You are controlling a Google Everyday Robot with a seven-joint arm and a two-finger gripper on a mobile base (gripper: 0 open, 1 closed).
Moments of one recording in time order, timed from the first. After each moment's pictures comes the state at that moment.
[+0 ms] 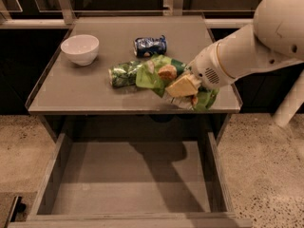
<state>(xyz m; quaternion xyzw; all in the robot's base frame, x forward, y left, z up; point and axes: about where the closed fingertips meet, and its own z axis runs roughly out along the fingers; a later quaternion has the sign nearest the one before) 0.525 -0.078 0.903 -0.45 0.81 0.16 0.34</state>
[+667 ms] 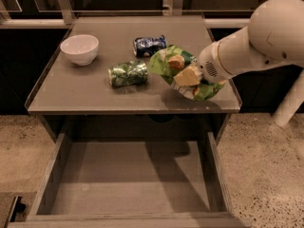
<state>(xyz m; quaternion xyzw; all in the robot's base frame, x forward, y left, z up) 0.580 -0.103 0.894 -0.36 0.84 0.13 0.37</state>
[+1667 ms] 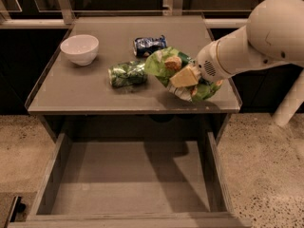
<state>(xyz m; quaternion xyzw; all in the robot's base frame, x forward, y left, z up) 0.580 -0.103 0.896 -0.35 0.85 0.13 0.37</state>
